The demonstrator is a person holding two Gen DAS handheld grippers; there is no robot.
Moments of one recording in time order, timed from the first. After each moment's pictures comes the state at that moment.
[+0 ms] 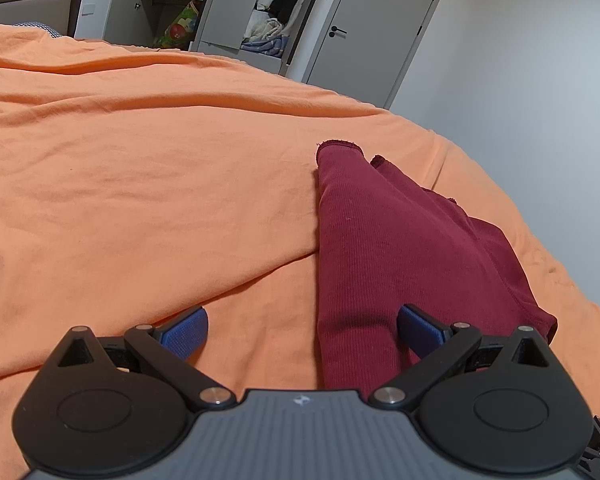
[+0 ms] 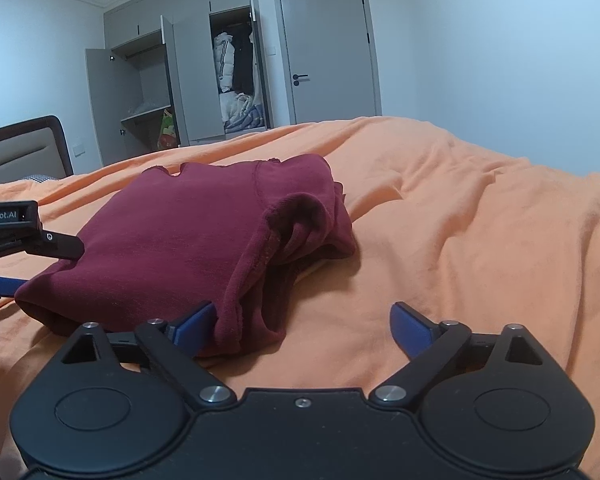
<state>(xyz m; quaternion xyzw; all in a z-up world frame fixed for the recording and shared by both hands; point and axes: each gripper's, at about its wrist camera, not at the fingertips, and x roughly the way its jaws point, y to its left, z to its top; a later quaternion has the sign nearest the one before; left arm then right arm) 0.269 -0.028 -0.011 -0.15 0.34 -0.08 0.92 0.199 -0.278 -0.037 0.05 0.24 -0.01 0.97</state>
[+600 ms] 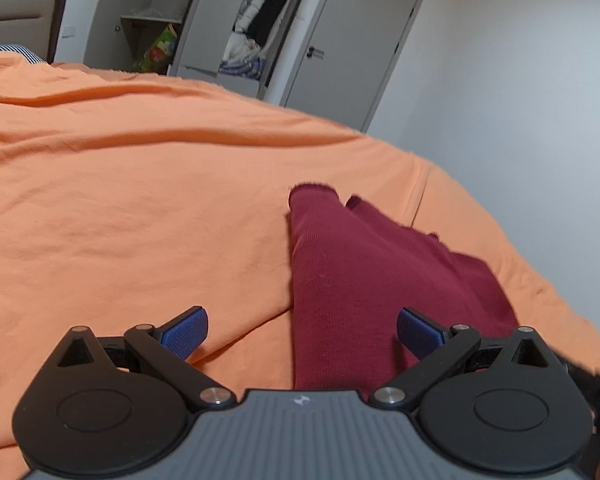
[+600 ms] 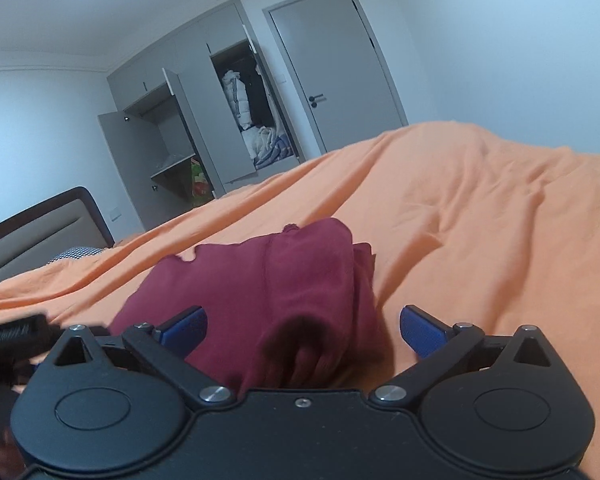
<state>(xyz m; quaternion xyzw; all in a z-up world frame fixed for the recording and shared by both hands) 0.298 -0.034 0.000 -0.15 0.31 -0.11 0.93 0.276 -0.319 -0.014 0.17 0.21 0.05 0.96</state>
